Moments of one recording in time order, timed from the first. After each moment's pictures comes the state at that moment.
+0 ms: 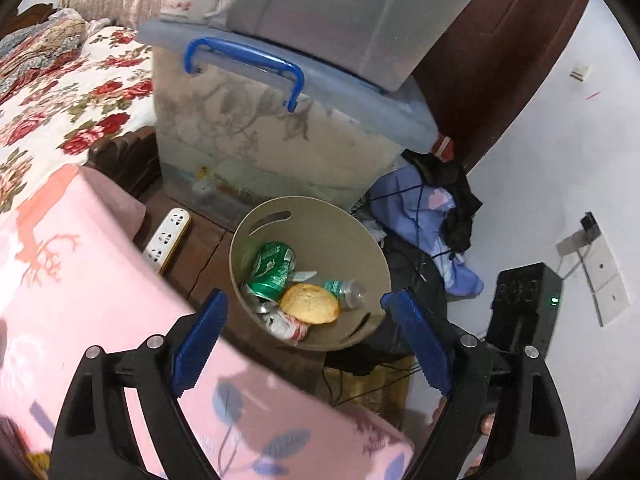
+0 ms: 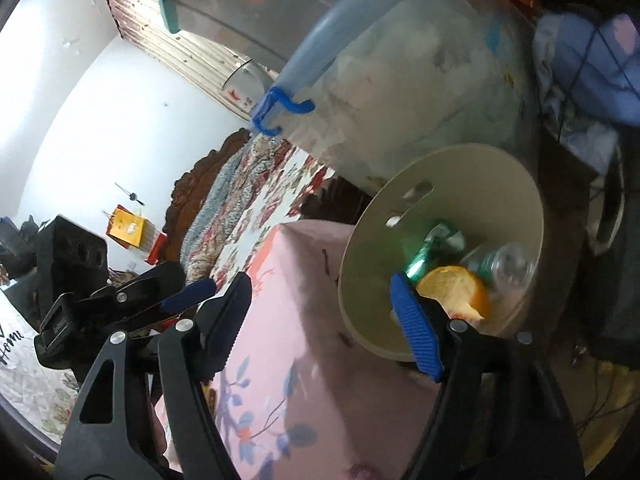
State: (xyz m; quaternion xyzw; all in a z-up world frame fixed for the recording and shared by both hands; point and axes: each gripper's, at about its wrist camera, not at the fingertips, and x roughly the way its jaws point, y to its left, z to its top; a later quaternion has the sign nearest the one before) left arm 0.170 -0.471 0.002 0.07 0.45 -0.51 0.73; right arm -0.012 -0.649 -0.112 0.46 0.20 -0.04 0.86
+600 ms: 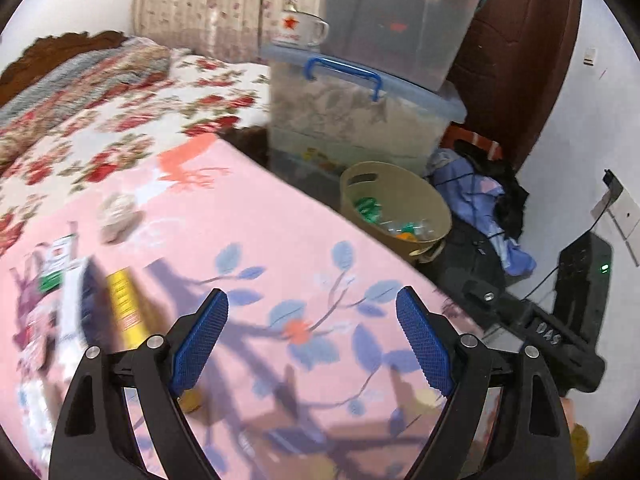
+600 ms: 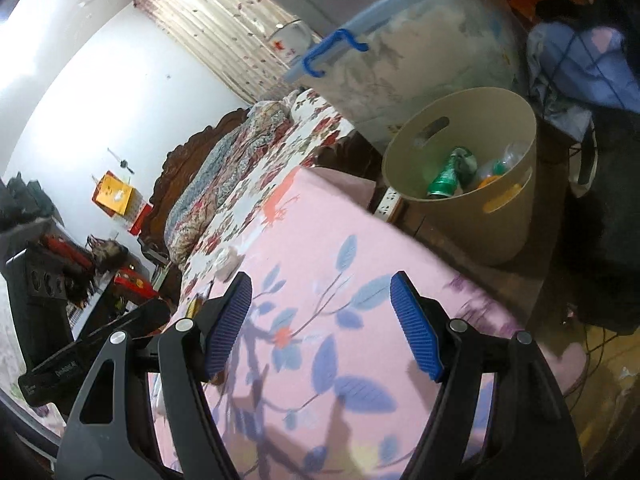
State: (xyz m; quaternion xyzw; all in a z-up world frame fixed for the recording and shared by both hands) left arm 0.088 -0.281 0.000 0.10 0.39 -0.39 0.83; right arm -0.061 -0.500 -0.094 0.40 0.23 -0.07 0.88
